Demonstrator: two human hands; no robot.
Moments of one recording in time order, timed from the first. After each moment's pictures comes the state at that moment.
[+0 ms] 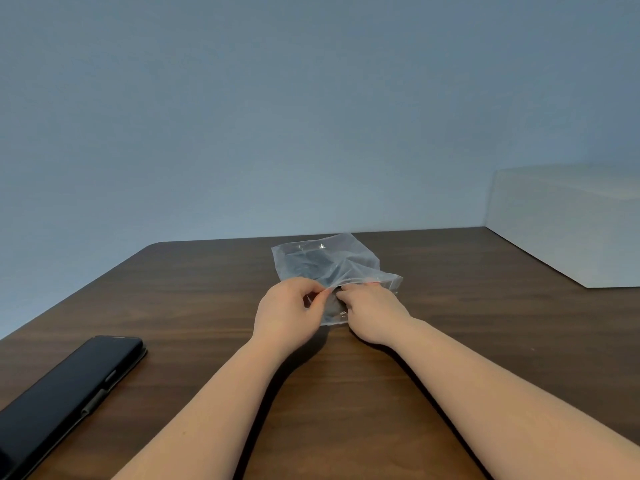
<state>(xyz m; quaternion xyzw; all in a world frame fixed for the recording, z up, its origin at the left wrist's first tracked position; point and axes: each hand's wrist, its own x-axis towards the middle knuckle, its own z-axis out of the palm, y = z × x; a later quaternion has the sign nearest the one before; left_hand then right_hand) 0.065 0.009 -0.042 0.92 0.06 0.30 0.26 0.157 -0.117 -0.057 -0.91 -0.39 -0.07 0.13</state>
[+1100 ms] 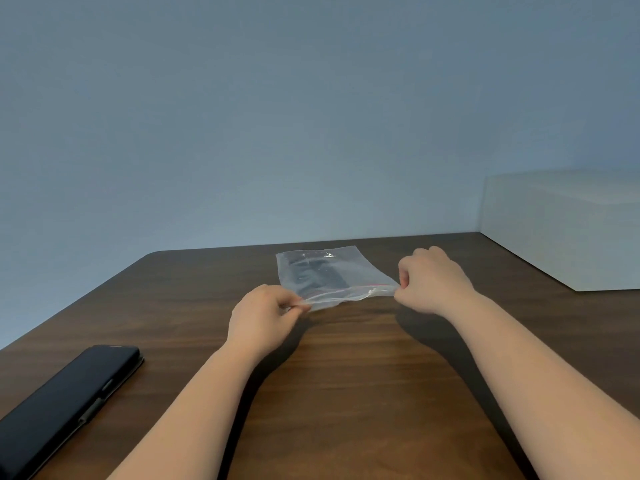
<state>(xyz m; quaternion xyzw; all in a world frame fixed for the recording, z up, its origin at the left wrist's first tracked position) 0.061 0.033 -0.039 0.93 0.10 0.27 0.23 0.161 -0.188 0.003 -0.96 -0.24 -0.12 0.10</state>
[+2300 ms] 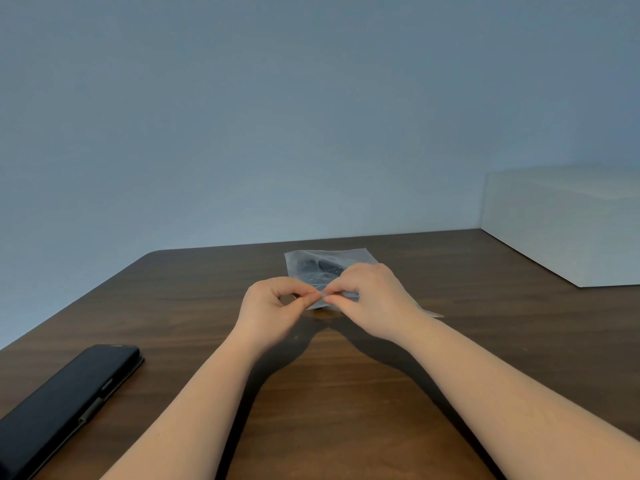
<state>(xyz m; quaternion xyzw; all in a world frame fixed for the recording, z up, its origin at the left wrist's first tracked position) 0.058 0.027 -0.033 0.87 -0.01 0.31 0.39 0.123 -0.138 -0.014 -0.85 -0.44 -0.14 0.26</state>
